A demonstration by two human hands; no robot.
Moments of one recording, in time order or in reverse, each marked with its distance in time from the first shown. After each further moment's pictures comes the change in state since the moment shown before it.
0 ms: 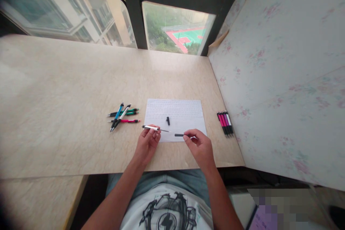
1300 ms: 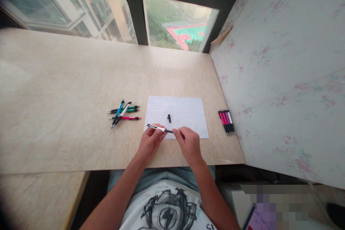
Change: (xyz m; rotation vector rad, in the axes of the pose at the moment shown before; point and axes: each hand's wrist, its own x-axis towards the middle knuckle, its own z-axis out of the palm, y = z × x) left_hand -0.004 -0.005 0.003 0.161 -0.111 -0.011; right_hand 0.007 -0.010 0.036 -0.379 -0.071 -0.234
